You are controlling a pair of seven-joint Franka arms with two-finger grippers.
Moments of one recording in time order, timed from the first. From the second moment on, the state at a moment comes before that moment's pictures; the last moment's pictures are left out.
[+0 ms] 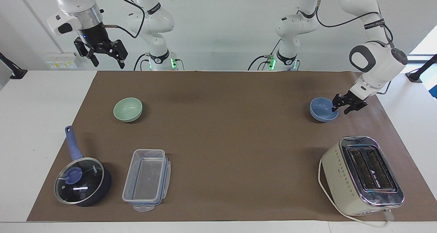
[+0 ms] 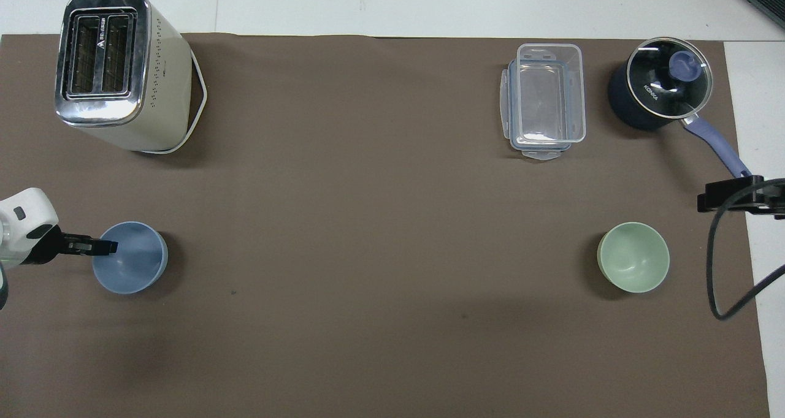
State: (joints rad) left arm 0.20 0.03 0.06 -2.29 -0.19 2.27 0.59; right arm 0.02 -0.13 -0.04 -1.64 -0.01 1.53 0.09
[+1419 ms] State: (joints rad) left arm -0.18 -0.13 0.02 -2.30 -0.16 2.17 0.06; right arm 0.02 -0.13 -0.04 -1.64 -0.01 1.53 0.09
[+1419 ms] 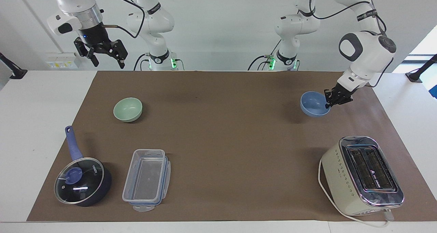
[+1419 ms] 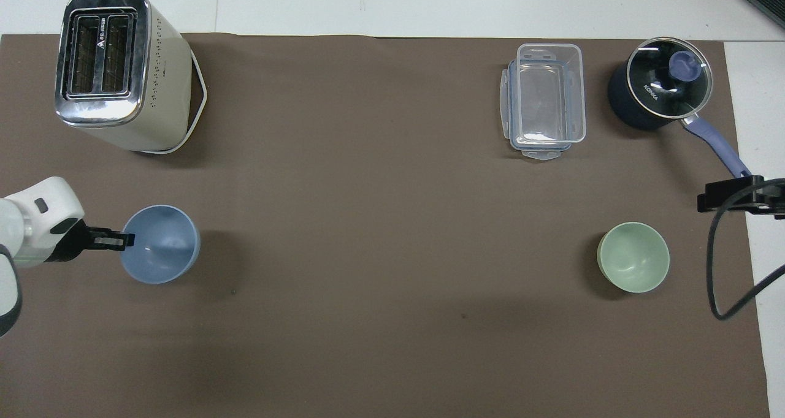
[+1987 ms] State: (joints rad) left arm -0.59 -0.06 0.02 -2.27 -0.15 2.30 -0.48; right arm 0.02 -0.13 -0.04 -1.64 -0.01 1.53 0.09
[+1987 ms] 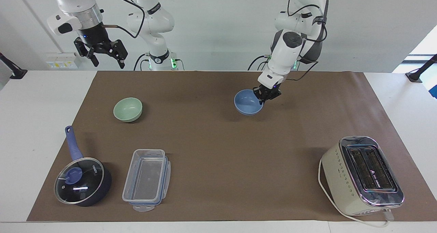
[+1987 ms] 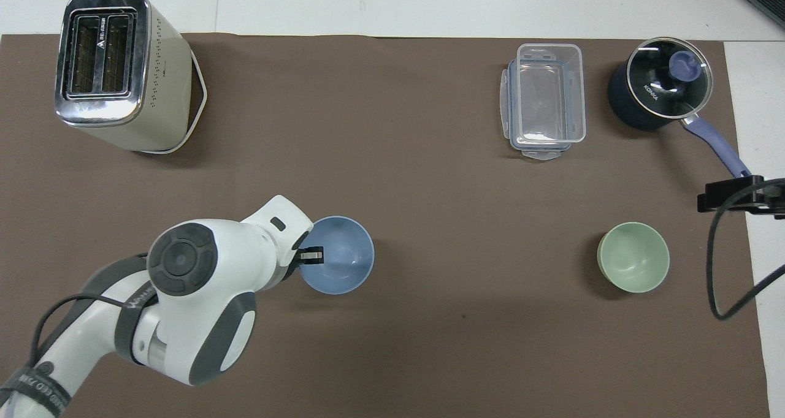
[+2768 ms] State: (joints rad) left arm -0.72 0.11 0.02 -2.16 -0.10 2.41 -0.67; right arm 0.02 -0.13 -0.04 -1.64 -0.01 1.53 0.09
